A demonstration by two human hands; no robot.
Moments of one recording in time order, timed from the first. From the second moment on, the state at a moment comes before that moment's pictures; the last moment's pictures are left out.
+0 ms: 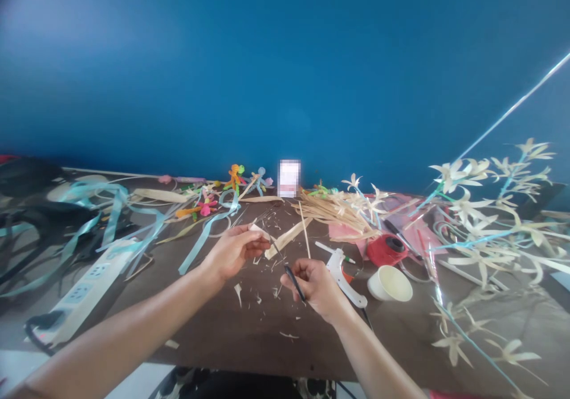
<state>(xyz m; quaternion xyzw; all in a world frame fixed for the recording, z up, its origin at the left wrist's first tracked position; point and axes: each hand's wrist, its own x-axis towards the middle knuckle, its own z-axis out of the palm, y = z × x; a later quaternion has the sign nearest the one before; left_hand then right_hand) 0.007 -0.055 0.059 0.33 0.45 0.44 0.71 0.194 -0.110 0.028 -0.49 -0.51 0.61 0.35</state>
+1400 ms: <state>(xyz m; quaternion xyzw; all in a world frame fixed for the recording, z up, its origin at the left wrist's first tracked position) -0.009 -0.059 0.035 0.37 0.47 0.35 0.73 0.208 -0.109 0.030 -0.55 -0.67 0.45 0.21</state>
